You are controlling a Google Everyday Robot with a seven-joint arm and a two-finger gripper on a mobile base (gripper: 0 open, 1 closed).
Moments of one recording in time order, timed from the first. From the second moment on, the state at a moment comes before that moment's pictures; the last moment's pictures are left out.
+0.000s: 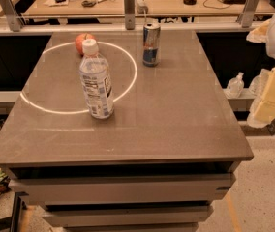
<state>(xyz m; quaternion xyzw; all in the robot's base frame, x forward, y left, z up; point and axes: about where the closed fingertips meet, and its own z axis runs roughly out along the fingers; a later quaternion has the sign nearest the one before) 0.438 -0.215 0.981 -0.60 0.78 -0.04 0.17</state>
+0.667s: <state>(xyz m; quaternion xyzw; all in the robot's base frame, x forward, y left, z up) 0.439 -0.215 0.986 -0.60 0.78 -0.02 0.19</state>
